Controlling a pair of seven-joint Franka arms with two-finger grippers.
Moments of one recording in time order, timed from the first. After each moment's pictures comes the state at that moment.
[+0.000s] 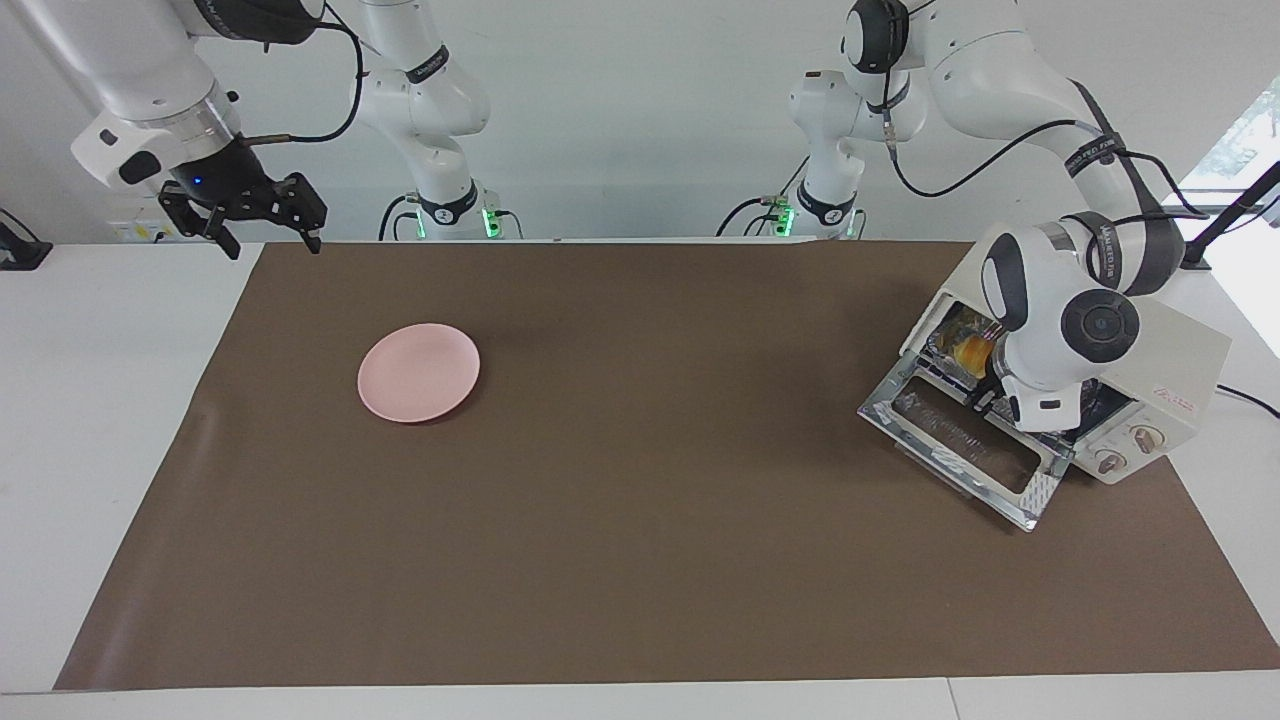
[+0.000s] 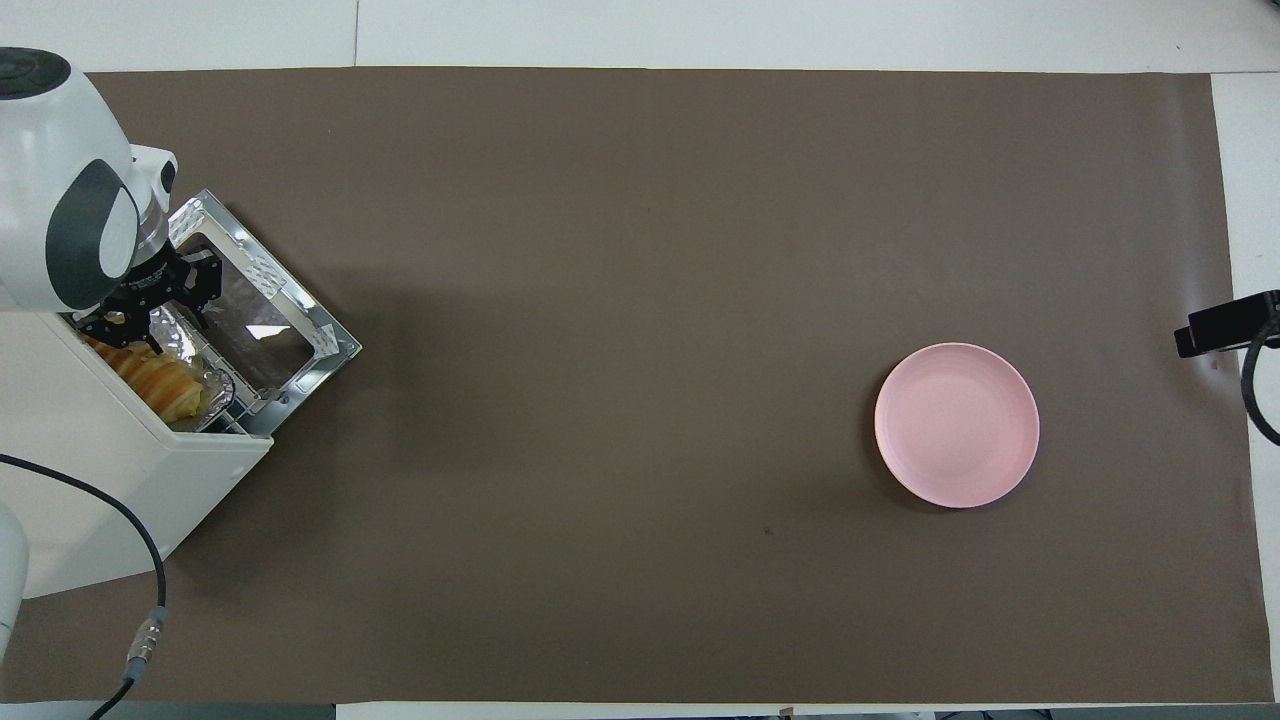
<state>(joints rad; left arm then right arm) -0.37 0.41 0.39 -1.58 0.12 1.63 -0.67 -0.12 -0.06 0.03 -1.60 -0.01 1.48 -0.16</state>
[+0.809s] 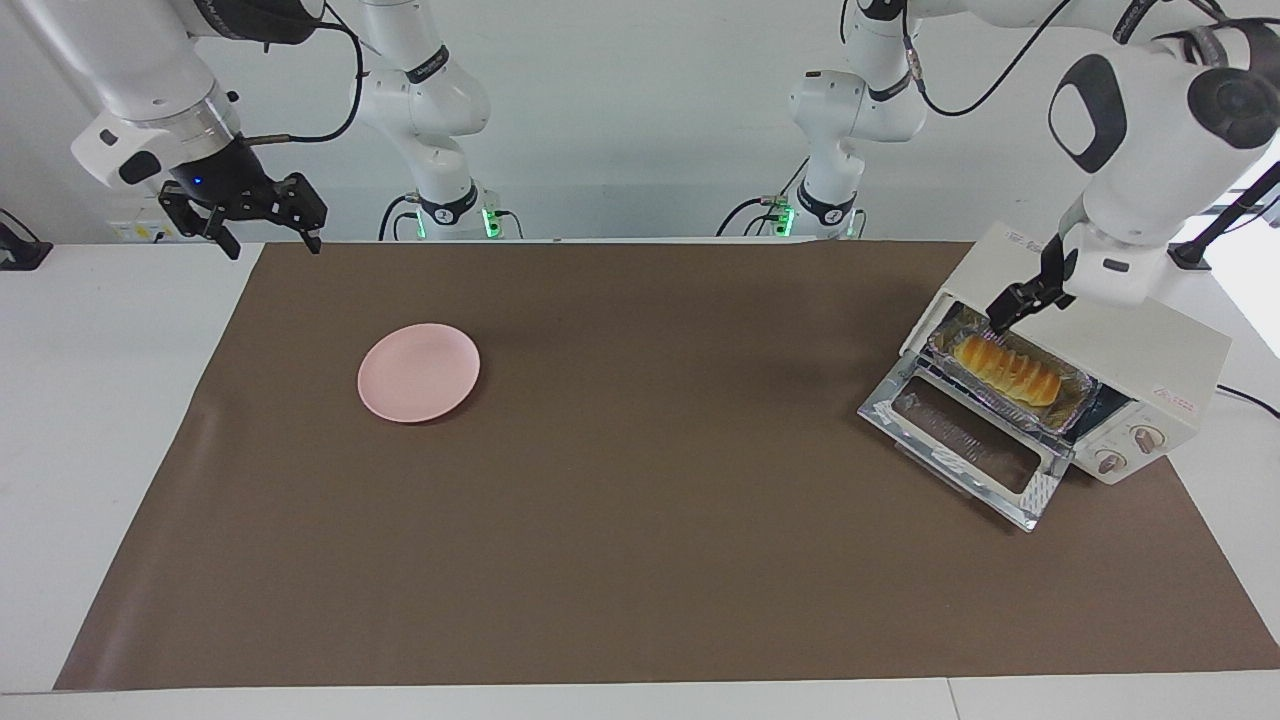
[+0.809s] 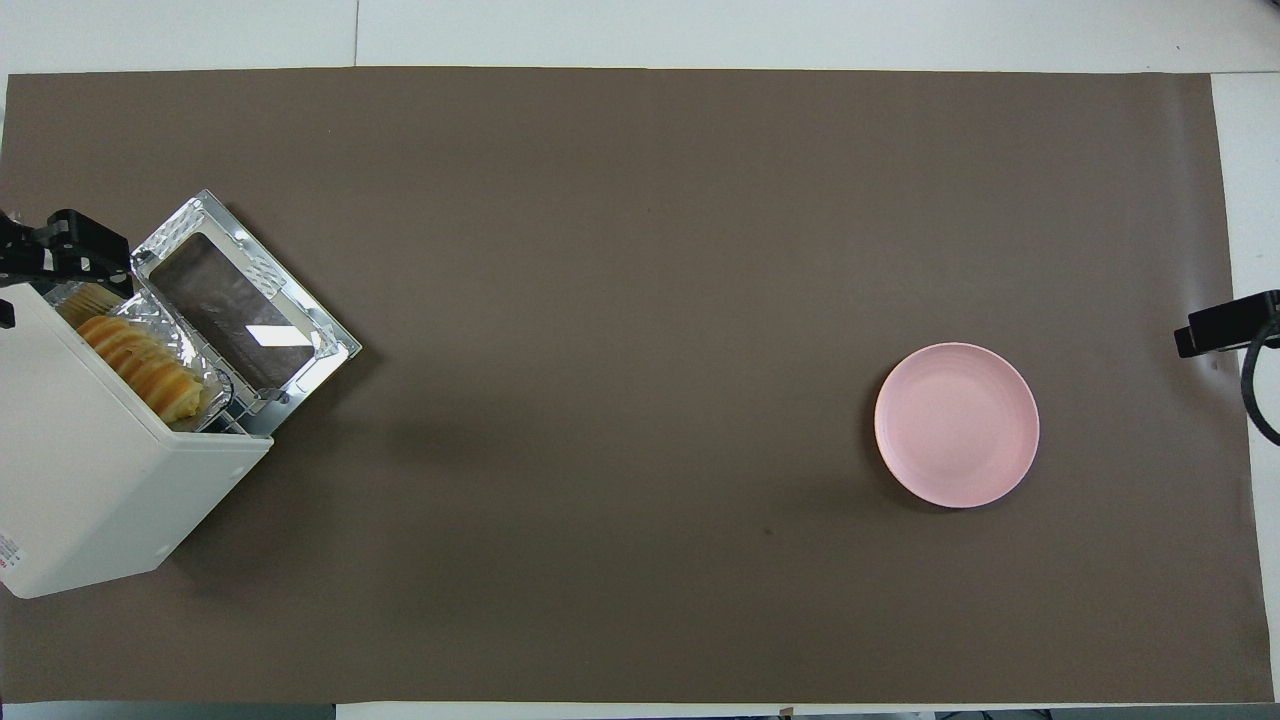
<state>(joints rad) -0.37 0.13 0.39 -1.47 0.02 1.45 -0.17 -0.12 -0.06 0.03 -1.60 -0.01 1.48 -0.16</state>
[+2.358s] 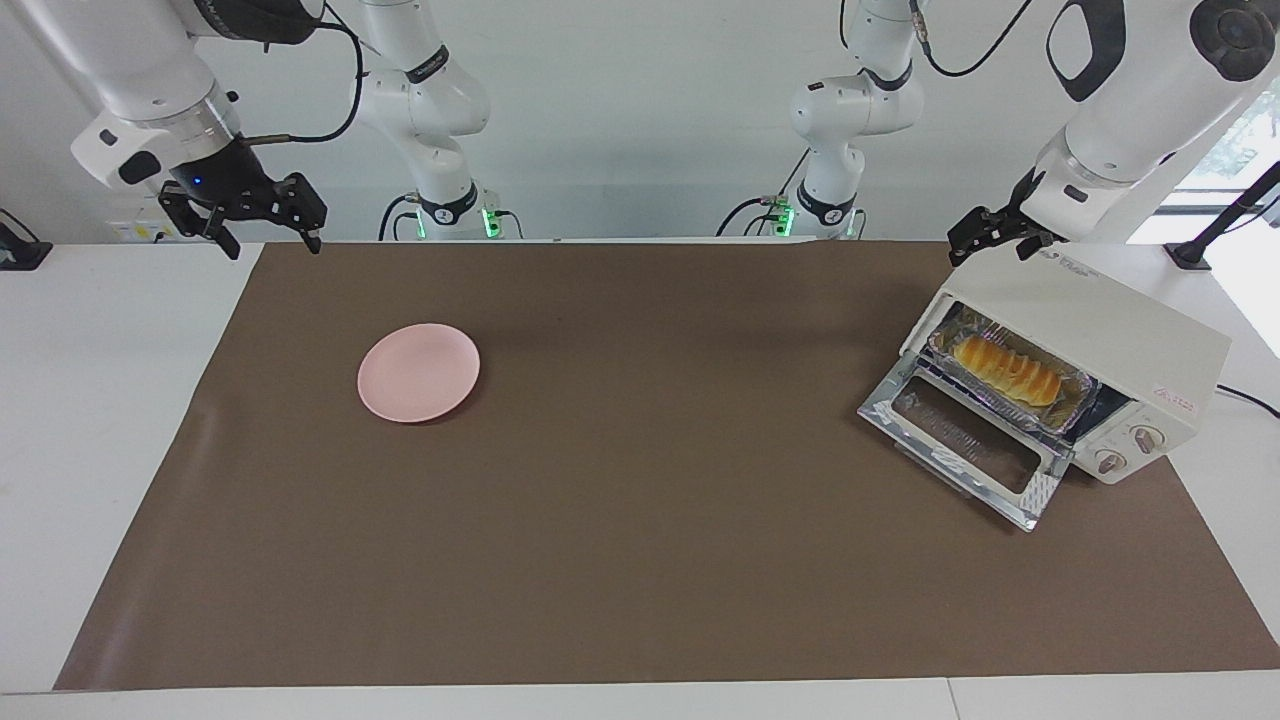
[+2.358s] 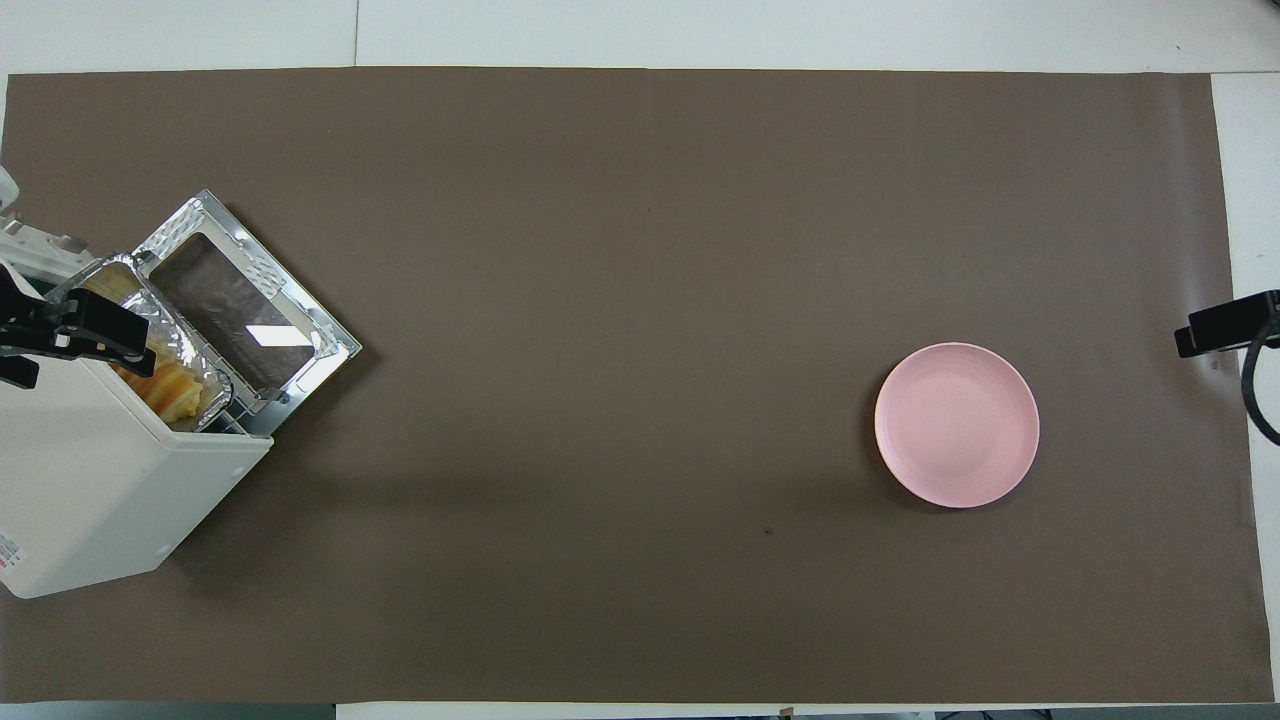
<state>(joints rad) 0.06 0.03 -0.11 -1.54 0.00 1.34 -0.07 -0.12 -0.06 0.03 -1.60 -0.01 1.48 -0.16</state>
